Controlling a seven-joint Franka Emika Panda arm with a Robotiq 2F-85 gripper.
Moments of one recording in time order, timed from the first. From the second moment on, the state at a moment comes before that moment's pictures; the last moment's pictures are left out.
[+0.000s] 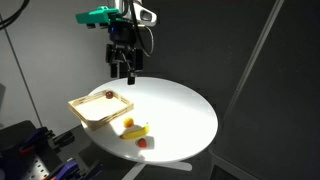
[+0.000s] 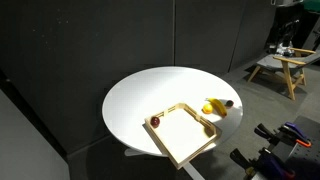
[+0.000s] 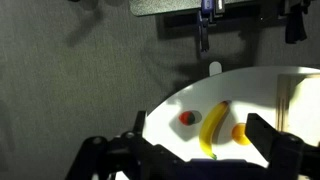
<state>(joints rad) -0.20 -0.36 -0.16 -2.39 -0.24 1.90 -0.11</state>
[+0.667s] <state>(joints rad) -0.20 -0.35 -0.16 -2.39 -0.24 1.91 -0.11</state>
